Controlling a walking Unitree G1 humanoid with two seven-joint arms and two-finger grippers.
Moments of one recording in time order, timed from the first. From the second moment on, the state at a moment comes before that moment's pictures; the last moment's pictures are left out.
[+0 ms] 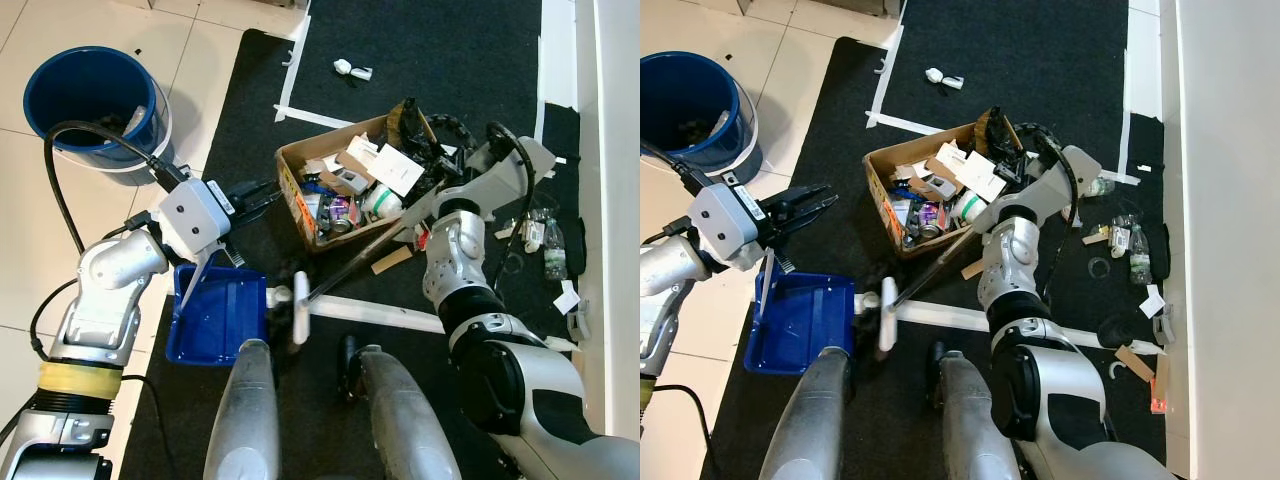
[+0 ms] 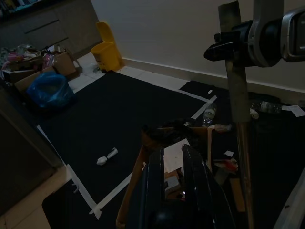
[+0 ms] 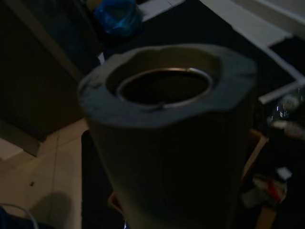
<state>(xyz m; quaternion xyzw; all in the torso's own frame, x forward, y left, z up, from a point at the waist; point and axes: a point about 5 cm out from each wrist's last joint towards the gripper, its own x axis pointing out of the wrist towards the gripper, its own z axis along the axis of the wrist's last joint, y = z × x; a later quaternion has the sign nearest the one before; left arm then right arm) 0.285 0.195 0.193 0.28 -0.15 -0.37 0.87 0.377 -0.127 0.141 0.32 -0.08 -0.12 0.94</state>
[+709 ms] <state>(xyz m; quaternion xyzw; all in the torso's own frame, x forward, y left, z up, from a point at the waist) 0.289 0.194 0.193 0.28 -0.17 -0.37 0.87 0.384 -0.127 0.144 0.44 -0.04 -0.12 0.89</state>
